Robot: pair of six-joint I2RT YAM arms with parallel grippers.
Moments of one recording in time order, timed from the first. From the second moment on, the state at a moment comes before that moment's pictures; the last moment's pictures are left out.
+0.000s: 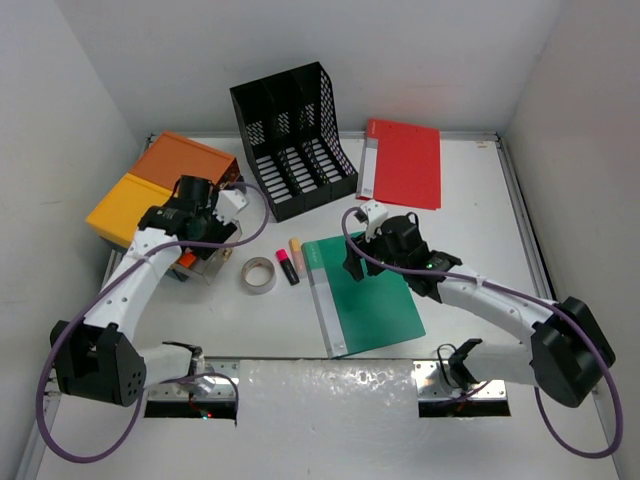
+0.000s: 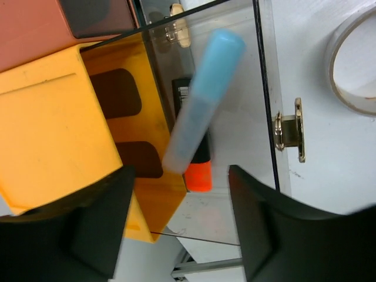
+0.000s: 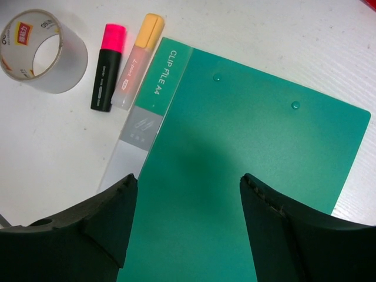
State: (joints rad) left arm -0.16 1.21 1.03 -0.84 -0.16 0.63; right arm 0.66 1.22 0.63 -0.01 -0.06 0.13
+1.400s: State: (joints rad) left arm -0.15 0.98 1.06 -0.79 -0.34 0.43; right arm 0.83 2.19 1.45 -0.12 0.14 0.26
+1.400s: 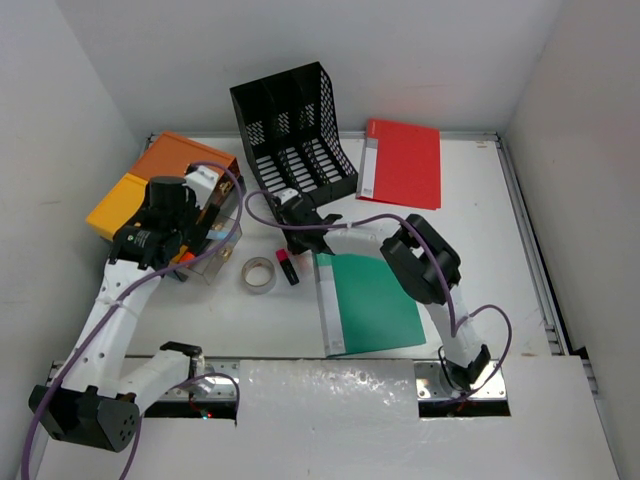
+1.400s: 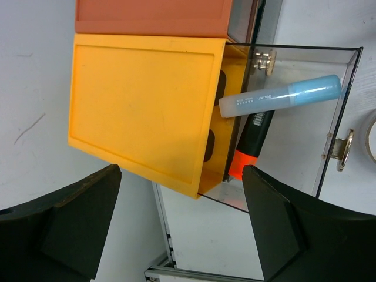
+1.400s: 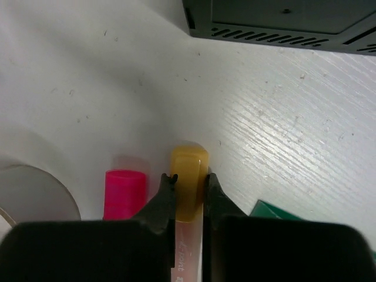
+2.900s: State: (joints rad) left arm -0.07 0.78 1.06 -0.62 -0.57 0.23; right arm 1.03 2.36 1.84 0.40 -0.39 -0.01
